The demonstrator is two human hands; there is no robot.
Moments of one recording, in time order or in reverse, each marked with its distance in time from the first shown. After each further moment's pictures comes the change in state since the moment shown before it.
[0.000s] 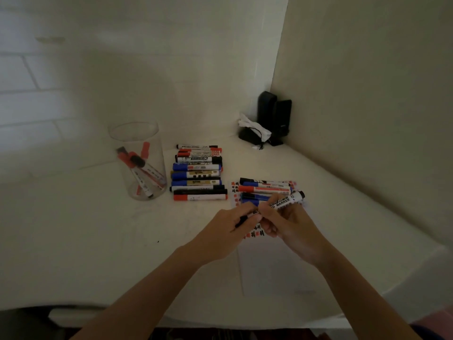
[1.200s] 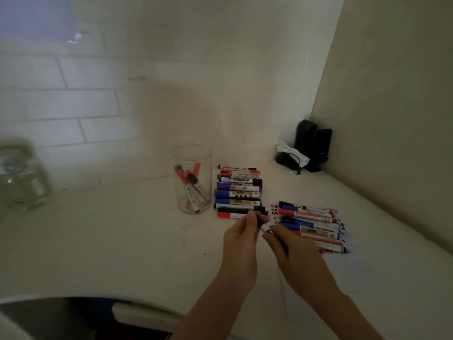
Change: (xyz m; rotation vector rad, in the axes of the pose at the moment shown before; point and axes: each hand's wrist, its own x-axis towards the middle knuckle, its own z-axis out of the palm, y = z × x) left_hand -0.034 0.033 -0.024 -1.033 0.732 -0.392; right_hand -0.004 -0.018 0.084 -0.844 0.178 -0.232
